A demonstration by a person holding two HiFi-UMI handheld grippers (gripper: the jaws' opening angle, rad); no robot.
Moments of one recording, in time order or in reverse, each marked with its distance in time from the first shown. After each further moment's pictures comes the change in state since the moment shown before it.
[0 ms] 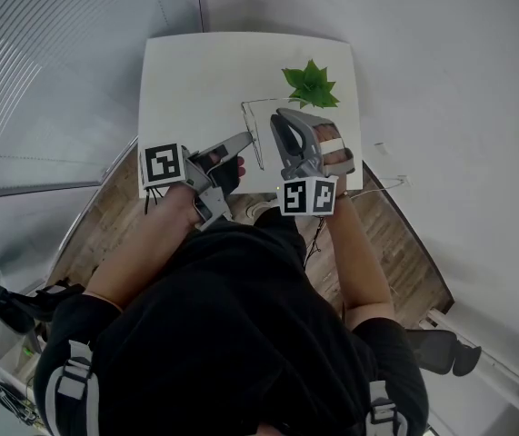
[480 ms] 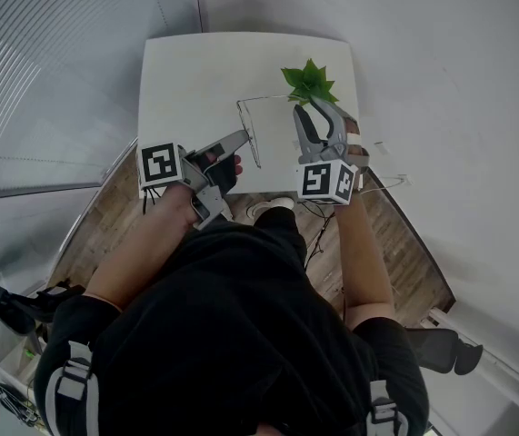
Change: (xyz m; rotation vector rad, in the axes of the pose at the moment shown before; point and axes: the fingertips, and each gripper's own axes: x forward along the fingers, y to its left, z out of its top) left arm -0.002 -0.001 0.002 0.006 -0.013 0.006; right arm -0.008 -0.042 -0.049 0.196 0.106 -0.075
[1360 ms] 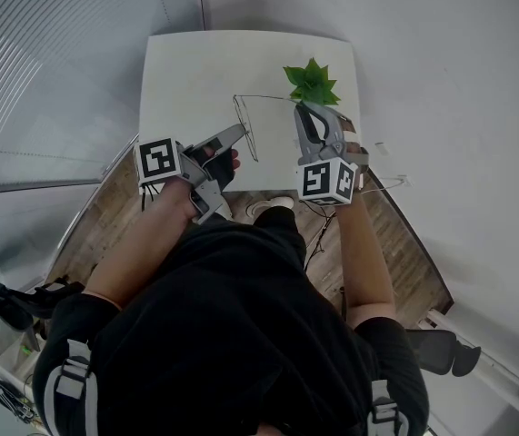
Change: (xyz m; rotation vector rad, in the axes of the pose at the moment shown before) left arm -0.005 0.005 0.009 0.020 -0.044 0.022; right arm -0.001 0.015 0.000 -0.009 0.005 0.079
